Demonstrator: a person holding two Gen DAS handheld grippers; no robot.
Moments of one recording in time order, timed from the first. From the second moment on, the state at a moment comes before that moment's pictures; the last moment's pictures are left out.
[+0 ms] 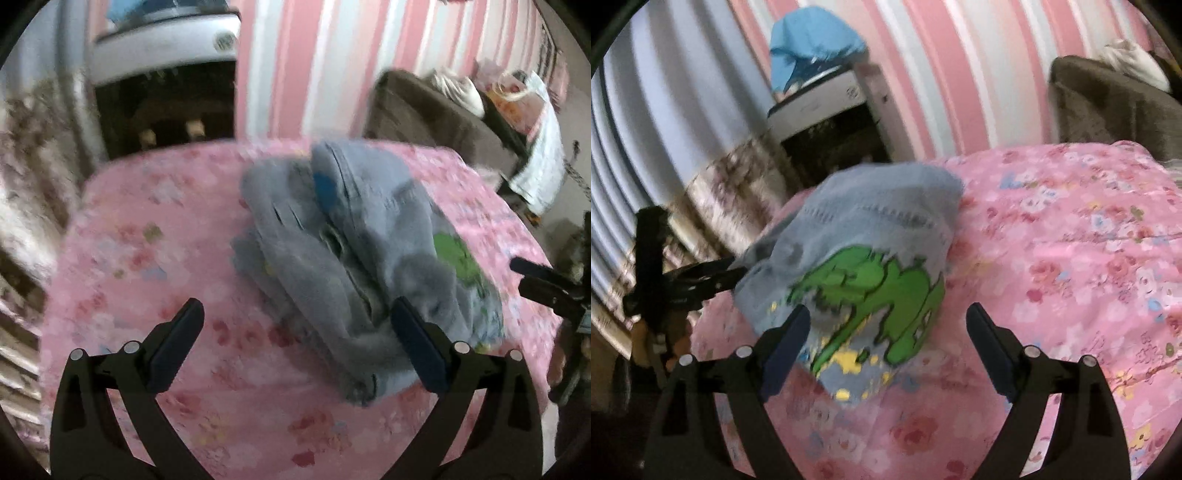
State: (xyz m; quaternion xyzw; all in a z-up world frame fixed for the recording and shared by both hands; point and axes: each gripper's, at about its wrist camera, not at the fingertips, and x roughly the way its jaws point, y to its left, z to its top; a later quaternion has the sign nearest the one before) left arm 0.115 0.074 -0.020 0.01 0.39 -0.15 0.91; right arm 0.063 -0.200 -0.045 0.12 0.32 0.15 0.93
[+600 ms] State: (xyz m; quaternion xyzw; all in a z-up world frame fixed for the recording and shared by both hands) left arm 0.170 0.059 -0.062 -0.05 0.44 -0.19 0.88; right arm 0.100 -0.190 -0.068 0.13 0.34 0.12 0.93
